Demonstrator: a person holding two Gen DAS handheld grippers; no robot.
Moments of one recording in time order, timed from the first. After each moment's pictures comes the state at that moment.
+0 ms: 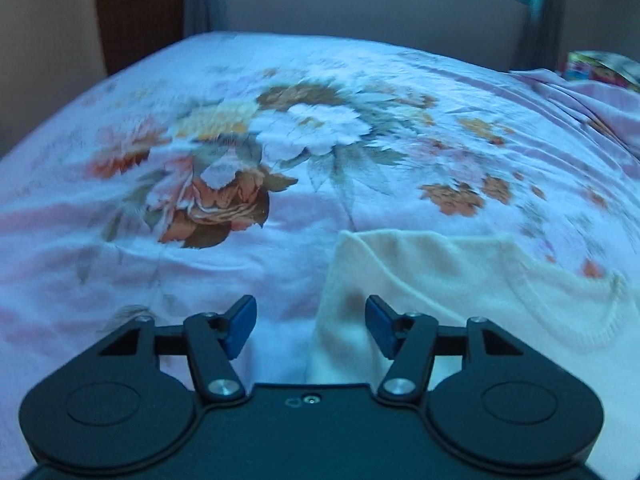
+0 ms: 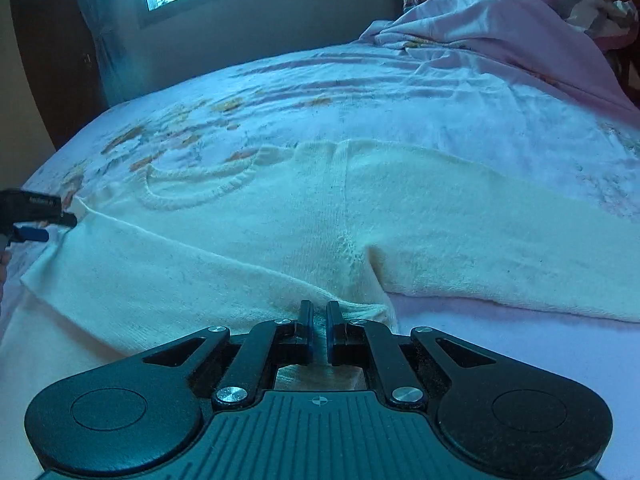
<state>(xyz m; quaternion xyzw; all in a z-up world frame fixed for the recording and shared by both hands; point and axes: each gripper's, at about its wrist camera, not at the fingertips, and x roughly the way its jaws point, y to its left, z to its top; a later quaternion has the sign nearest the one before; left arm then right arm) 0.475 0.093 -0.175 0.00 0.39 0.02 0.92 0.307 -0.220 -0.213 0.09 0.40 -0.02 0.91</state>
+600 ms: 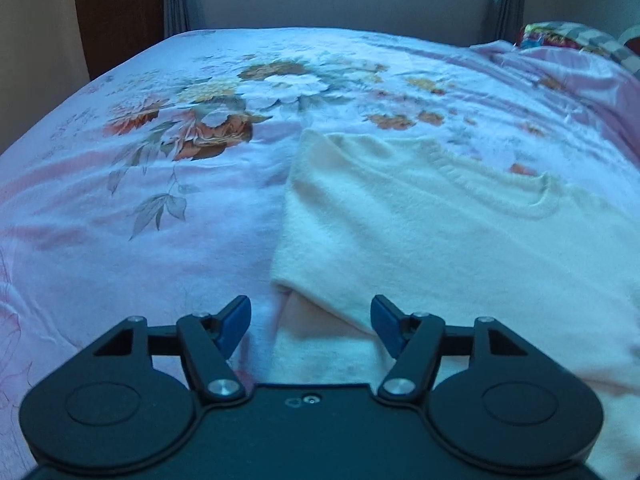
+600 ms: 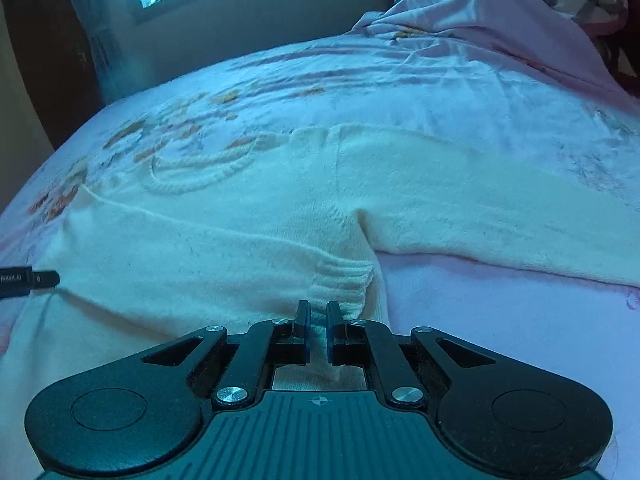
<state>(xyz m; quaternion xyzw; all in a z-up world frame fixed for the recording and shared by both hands) 0.372 0.077 -0.175 0.00 0.41 -0.01 0.91 0.283 -0.220 -0.202 0.11 0.41 -0.03 0.90</state>
